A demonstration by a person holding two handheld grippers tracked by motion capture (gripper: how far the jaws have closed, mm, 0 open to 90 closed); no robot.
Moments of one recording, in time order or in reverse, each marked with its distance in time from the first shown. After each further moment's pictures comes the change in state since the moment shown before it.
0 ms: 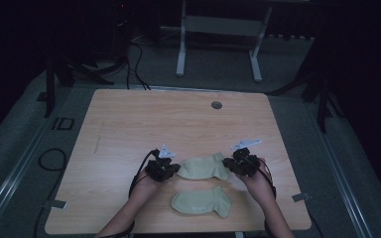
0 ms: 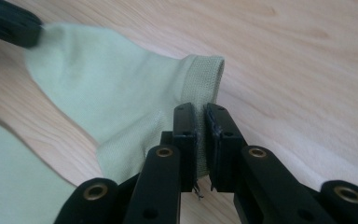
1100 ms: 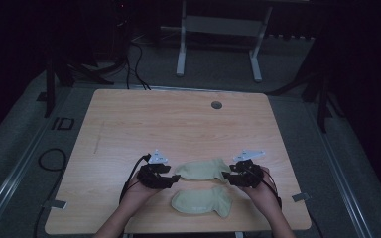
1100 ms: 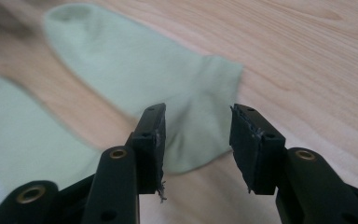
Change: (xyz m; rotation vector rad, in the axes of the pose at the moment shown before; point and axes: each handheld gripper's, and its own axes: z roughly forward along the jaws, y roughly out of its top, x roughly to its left) left arm -0.011 -0.015 -0.037 -0.036 -0.054 -0.018; right arm 0.016 -0.025 -0.016 -0.012 0.006 -0.043
